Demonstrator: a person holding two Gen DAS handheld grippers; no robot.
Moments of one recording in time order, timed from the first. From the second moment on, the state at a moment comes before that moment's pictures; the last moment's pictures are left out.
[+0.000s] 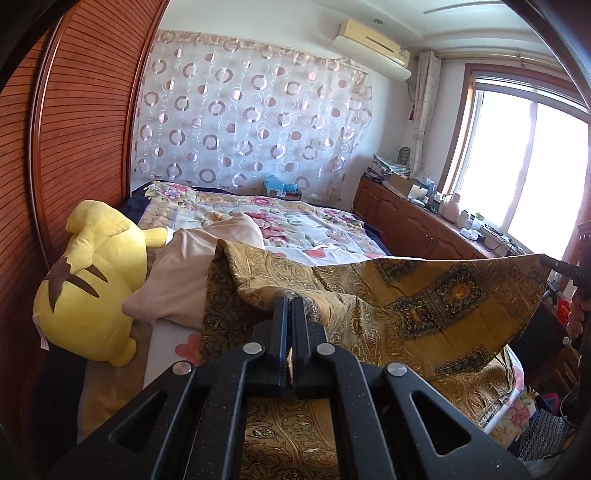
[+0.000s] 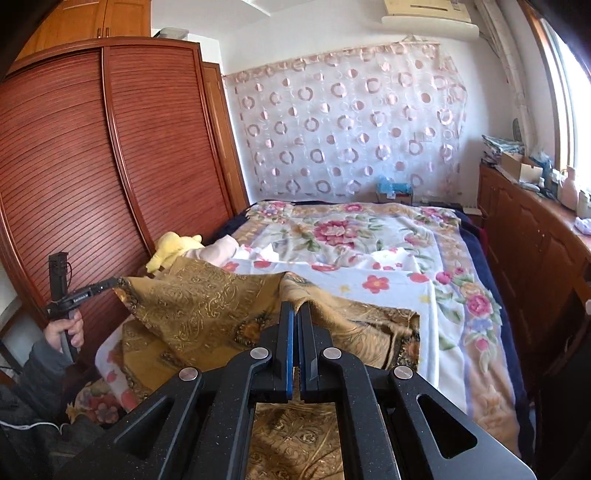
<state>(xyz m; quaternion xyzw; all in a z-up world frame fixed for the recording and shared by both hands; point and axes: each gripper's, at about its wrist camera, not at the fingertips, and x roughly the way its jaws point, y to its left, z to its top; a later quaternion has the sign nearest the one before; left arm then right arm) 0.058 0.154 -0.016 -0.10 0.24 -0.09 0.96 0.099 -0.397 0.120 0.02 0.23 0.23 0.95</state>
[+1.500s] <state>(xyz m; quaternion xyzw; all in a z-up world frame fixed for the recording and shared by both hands) 0.009 0.189 -0.101 -0.17 0.34 -0.02 0.93 0.117 -0.446 -0.051 0.01 0.34 0.08 0.94</state>
